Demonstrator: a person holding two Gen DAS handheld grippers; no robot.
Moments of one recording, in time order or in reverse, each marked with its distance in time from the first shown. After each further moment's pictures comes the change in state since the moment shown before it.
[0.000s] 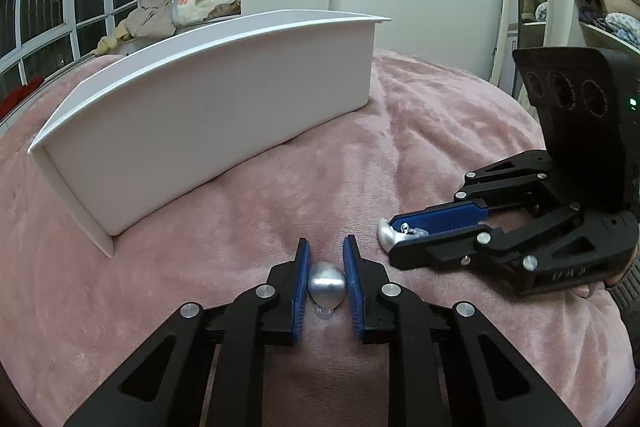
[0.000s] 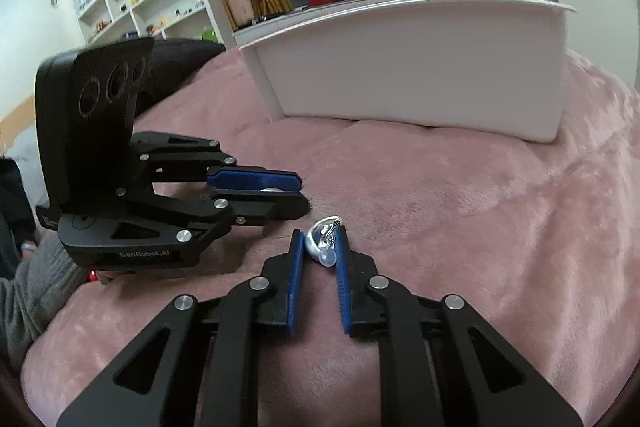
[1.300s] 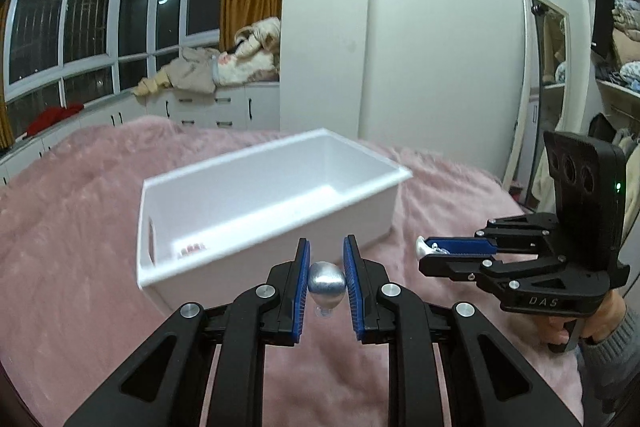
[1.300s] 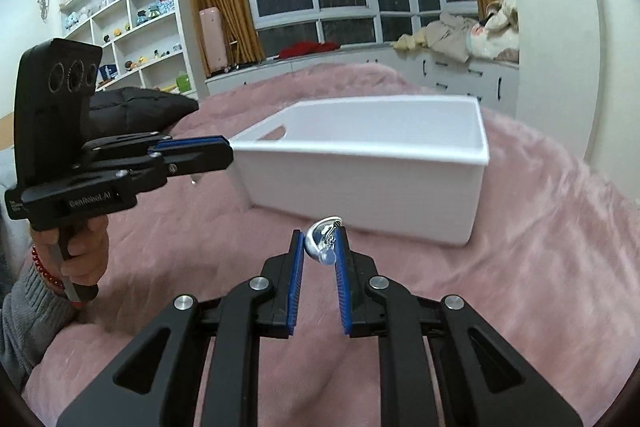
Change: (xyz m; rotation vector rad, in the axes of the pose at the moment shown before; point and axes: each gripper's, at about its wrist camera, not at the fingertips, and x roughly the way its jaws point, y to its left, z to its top) left arm -0.083 0.013 0.076 -0.075 -0.245 0.110; right arm -0.065 0.004 0.057 -0.057 -0.192 -0.172
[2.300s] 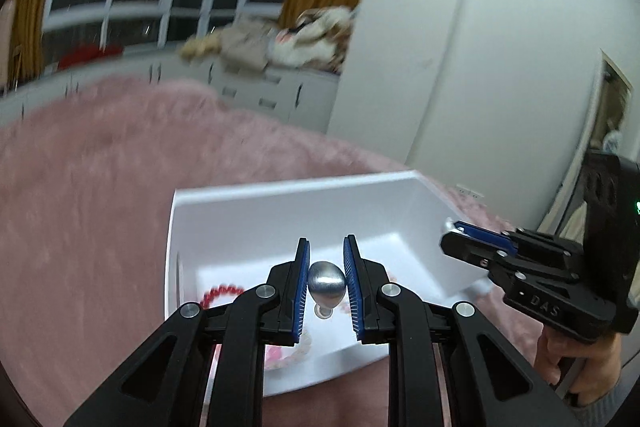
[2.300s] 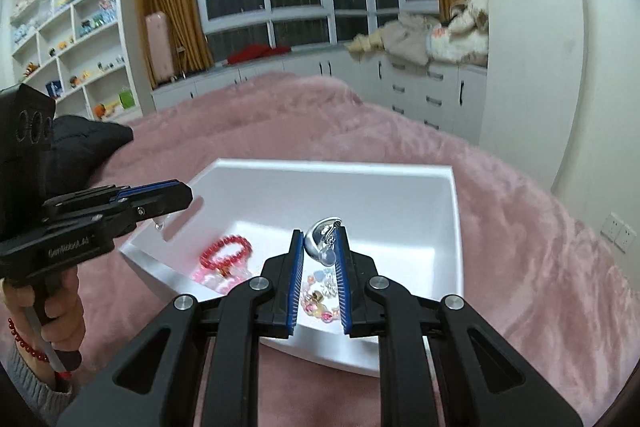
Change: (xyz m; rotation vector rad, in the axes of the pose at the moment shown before) left arm 0.083 0.097 0.045 -0.279 0.062 0.069; right arm 0.099 -0.049 0.087 0.055 0.058 -0.167
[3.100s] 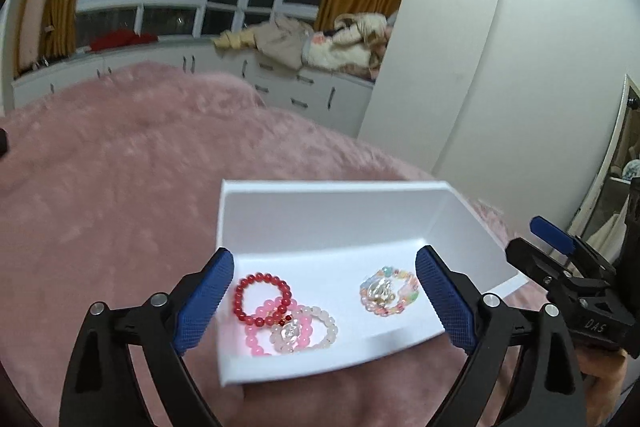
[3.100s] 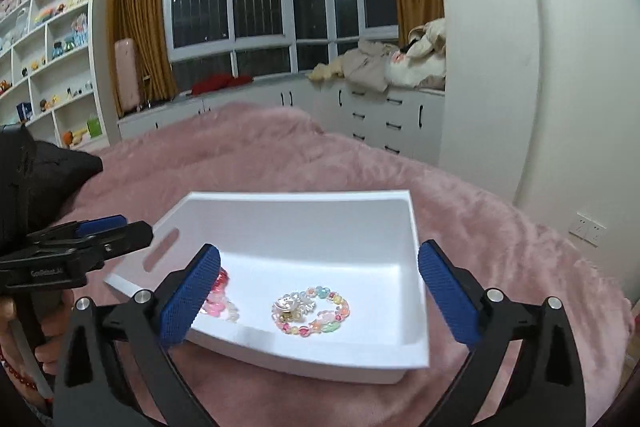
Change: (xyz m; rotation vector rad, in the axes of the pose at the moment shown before) left arm -0.036 0.010 -0.003 -0.063 -0.049 0.107; right arm -0.055 0.010 0.001 0.048 -0.159 -0.132
